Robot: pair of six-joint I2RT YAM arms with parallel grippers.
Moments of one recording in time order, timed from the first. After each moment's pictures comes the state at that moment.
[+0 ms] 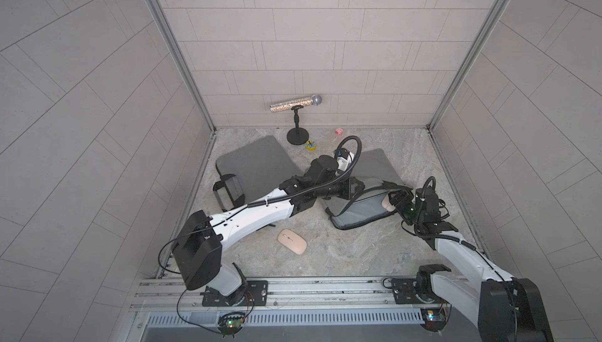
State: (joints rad) left arm -0.89 1.52 1.18 -0.08 0.30 -0.66; right arm 0.00 0.98 0.30 -0.01 -0.14 0.95
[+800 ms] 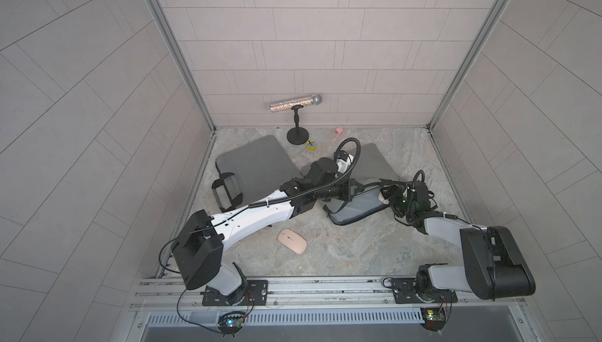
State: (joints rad) left arm -0.91 1.52 1.14 -0.04 0.30 -0.69; right arm 0.01 1.37 0.41 0.26 -0.23 1.00
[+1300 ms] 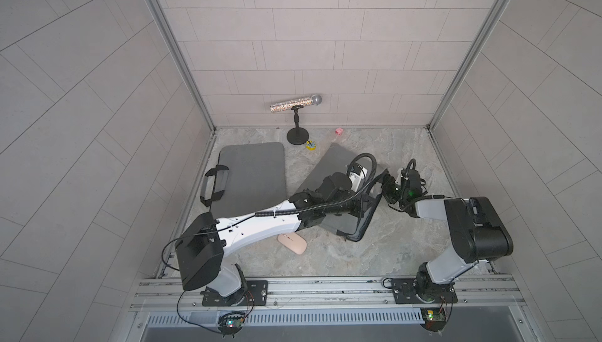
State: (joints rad) left arm -1.06 1.54 1.14 -0.02 0.20 -0.70; right arm 0.02 1.60 0.55 0.40 -0.31 0.98
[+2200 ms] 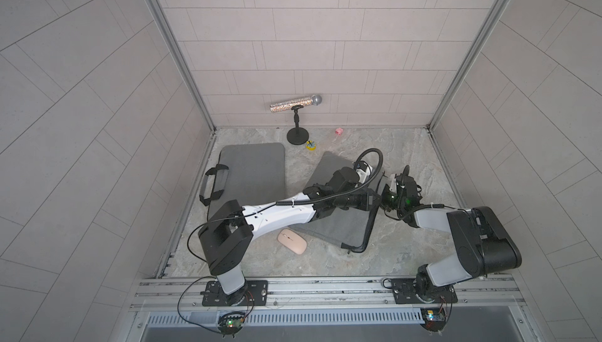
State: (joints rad) left arm -1.00 1.71 1.22 0.04 0.29 -0.75; right arm 0.11 1.50 0.46 0.37 -0.36 0.97
